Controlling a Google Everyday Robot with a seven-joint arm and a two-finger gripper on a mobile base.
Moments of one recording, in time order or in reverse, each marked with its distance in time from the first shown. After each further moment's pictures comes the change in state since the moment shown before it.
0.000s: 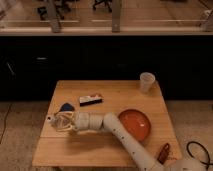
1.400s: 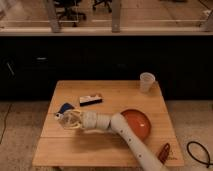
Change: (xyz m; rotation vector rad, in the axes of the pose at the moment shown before) arm -0.009 -0.013 -0.038 0.067 0.021 -0.024
